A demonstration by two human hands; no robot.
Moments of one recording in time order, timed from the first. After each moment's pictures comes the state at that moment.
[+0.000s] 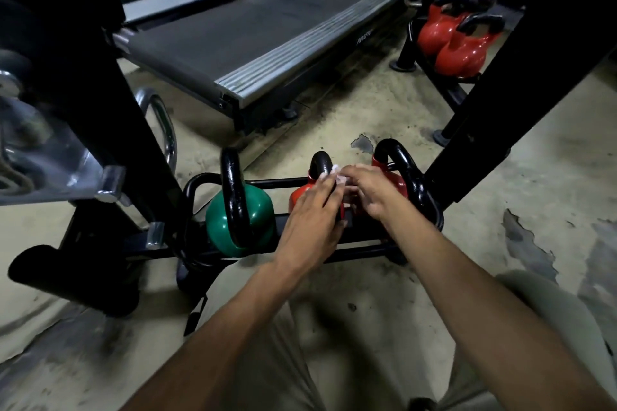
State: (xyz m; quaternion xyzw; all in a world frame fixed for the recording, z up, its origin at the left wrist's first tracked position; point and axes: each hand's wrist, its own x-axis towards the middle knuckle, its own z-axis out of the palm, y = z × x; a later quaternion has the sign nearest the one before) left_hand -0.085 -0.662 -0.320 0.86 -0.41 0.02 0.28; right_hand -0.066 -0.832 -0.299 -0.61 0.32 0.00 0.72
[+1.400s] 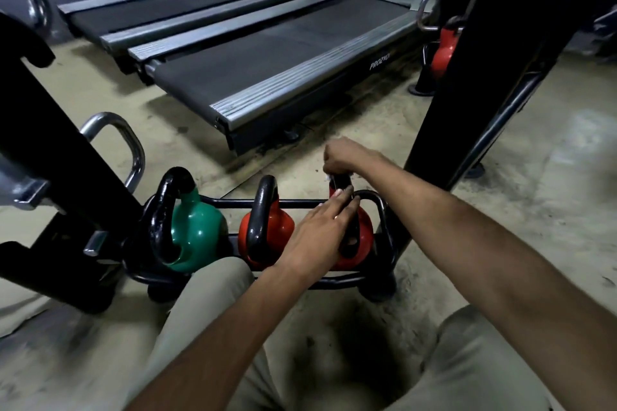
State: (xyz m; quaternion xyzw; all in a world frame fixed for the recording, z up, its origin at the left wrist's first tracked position) left_hand -0.120 -0.819 -0.290 0.89 -0.40 0.01 0.22; right_hand 0.019 -0.970 -0.249 -0.99 0.04 0.13 0.07
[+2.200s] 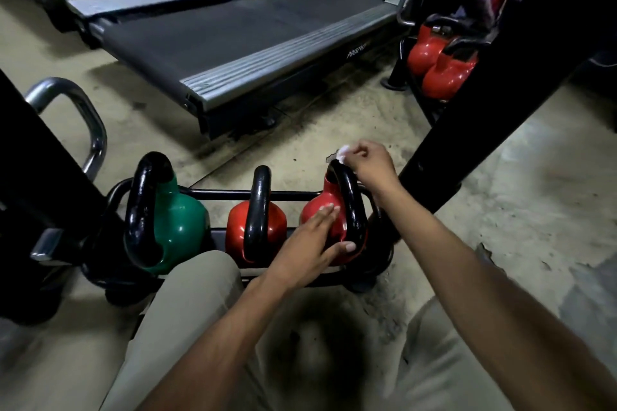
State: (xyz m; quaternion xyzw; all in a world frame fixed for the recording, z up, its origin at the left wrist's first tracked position) left_hand -0.097 -0.792 -0.357 0.84 -0.36 -0.16 0.38; right_hand -0.043 -0.977 -0.278 -0.82 0.24 -0.13 0.50
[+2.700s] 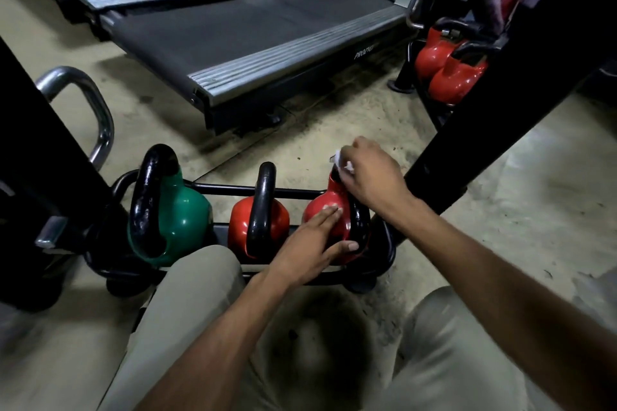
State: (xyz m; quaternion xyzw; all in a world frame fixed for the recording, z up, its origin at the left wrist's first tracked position) left_hand -0.096 -0.793 -0.357 0.84 -0.35 -0.17 0.38; right_hand -0.069 -0.958 -0.254 -0.99 -0.01 -0.14 0.03
